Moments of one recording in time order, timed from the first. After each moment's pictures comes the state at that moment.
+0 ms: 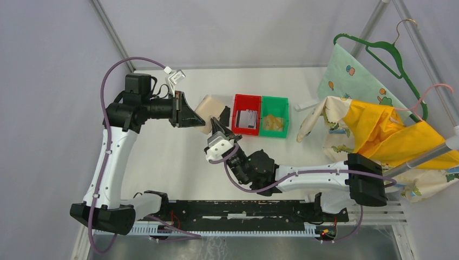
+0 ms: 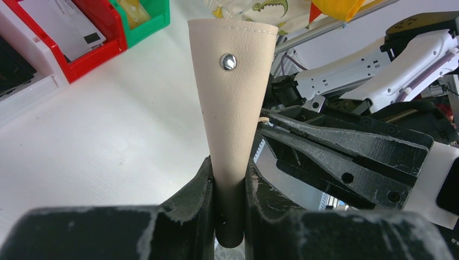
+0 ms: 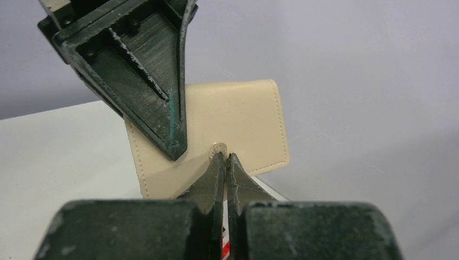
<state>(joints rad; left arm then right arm) -0.17 1.17 1.45 -1.01 1.02 -0.10 1.39 1.46 0.94 0.96 0.71 -0.79</state>
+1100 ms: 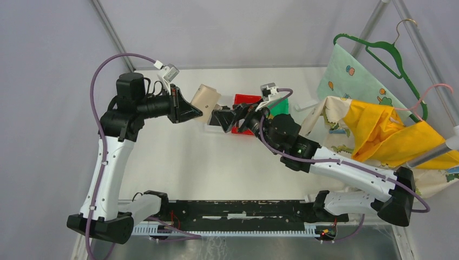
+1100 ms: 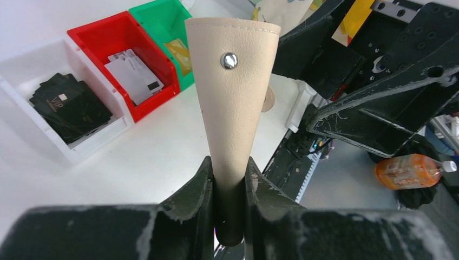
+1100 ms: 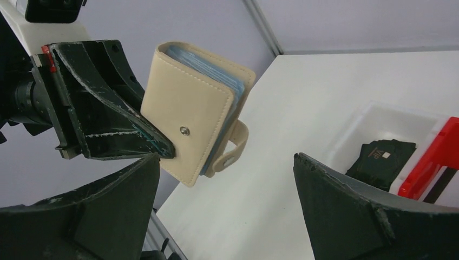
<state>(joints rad) -0.17 1.12 1.44 -0.81 0.89 -0.12 1.05 1.15 0.98 0.31 0.34 0.54</state>
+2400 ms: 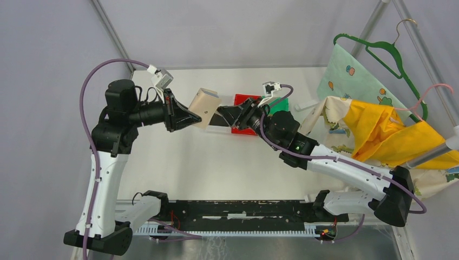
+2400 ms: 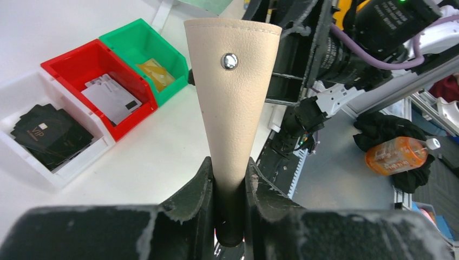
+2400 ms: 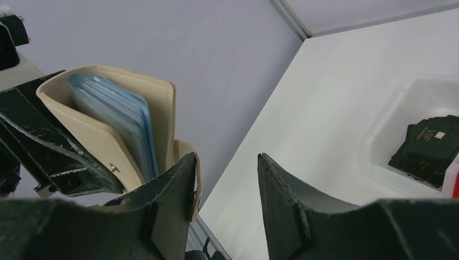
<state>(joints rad) -0.17 0.99 1.41 -0.78 0.96 -0.11 1.00 1.20 1.00 0.31 0.23 0.75</state>
